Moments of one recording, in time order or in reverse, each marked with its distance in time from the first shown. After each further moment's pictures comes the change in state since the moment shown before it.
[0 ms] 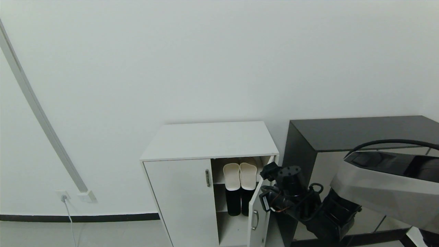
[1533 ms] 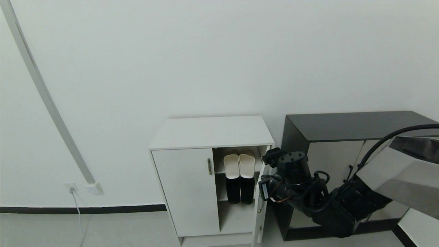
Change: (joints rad) left arm 0.000 0.000 0.000 0.000 -0.001 0.001; right arm 0.054 -0.189 -0.018 0.186 -0.071 0.100
